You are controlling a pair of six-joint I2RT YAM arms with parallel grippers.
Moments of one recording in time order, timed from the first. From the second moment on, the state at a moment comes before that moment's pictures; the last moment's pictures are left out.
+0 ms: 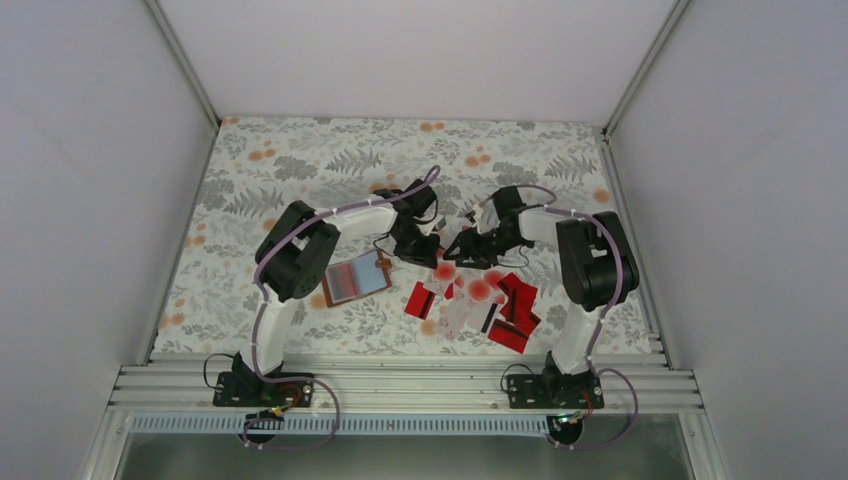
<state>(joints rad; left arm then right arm) -0.72 2.16 1.53 -0.69 0.47 -0.37 0.27 1.88 1.02 -0.49 -0.83 0.30</state>
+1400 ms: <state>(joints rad) -0.70 2.12 1.42 -0.59 0.58 -0.41 0.27 1.82 0.93 -0.39 -1.00 0.35</state>
